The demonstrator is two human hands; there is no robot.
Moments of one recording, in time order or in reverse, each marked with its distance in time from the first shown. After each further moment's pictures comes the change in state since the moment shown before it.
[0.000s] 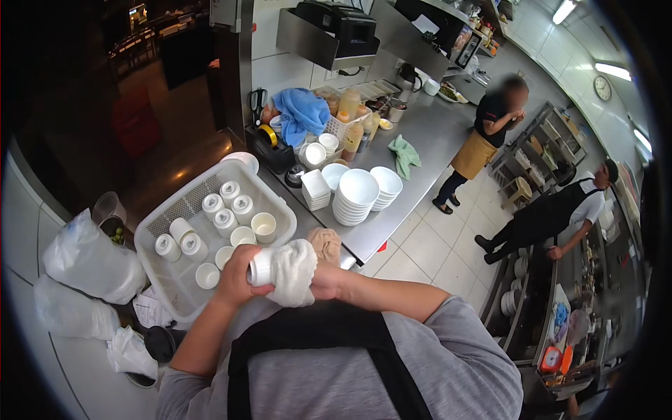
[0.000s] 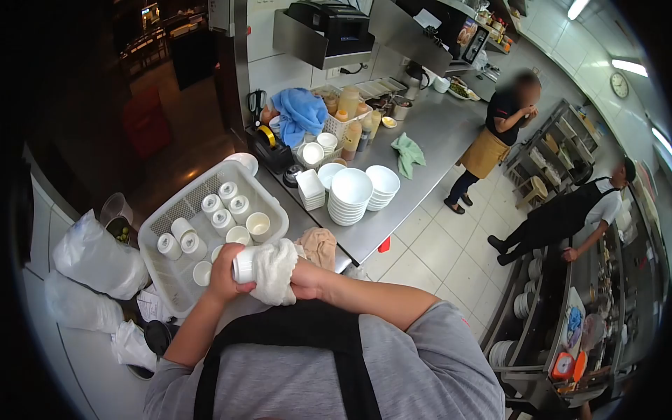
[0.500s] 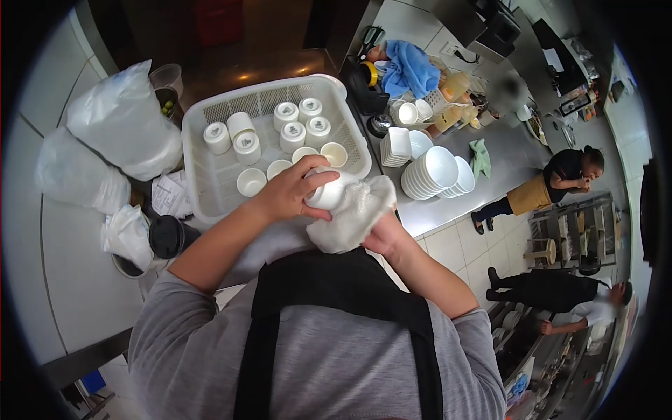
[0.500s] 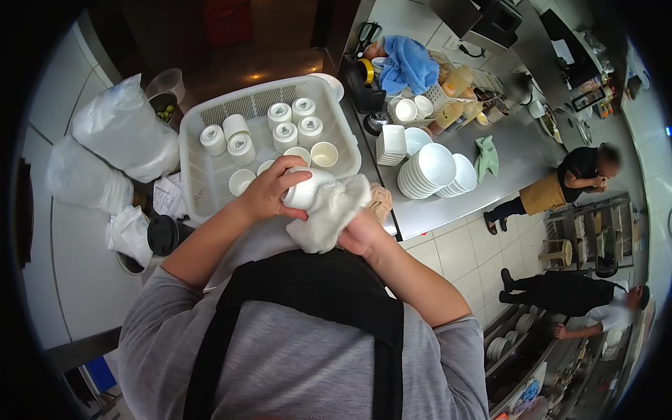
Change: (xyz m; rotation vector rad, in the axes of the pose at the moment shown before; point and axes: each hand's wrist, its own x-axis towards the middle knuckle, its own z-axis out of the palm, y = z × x) left_hand 0.003 -0.015 -0.006 0.016 -0.010 0.117; right_hand 0.009 -0.008 0.004 -0.731 0.068 -0.196
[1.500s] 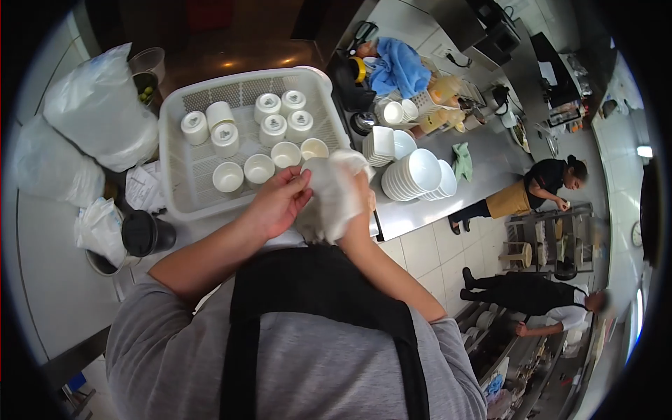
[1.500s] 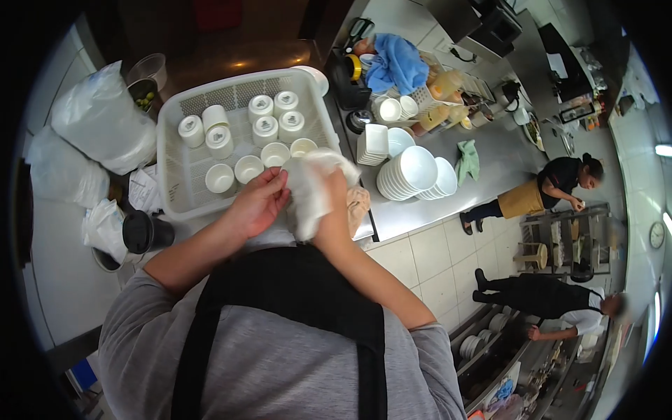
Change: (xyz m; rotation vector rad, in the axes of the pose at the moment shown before) left_hand -0.004 0.020 0.047 -1.382 0.489 -1.063; right_hand 0.019 -0.003 0.008 -0.882 0.541 -0.435
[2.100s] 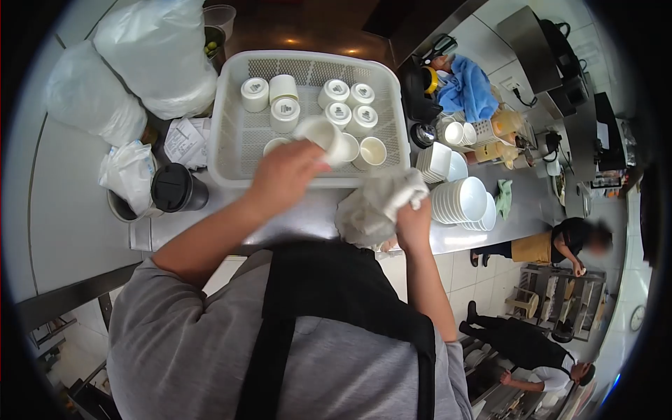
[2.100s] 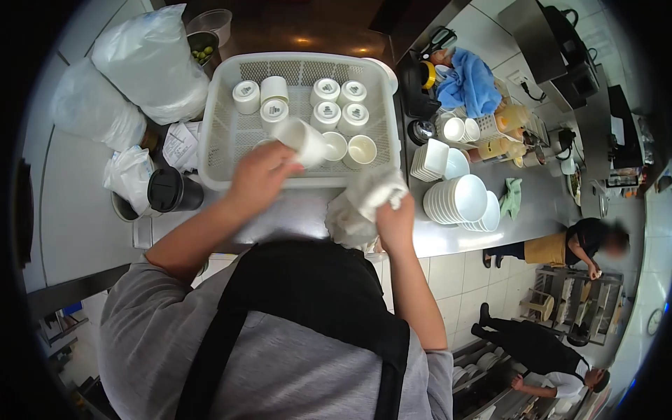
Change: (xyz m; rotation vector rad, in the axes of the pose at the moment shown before) left_hand -0.045 0.054 -0.028 1.534 0.325 0.957; right_hand 0.003 0.054 0.004 0.623 -0.198 0.556
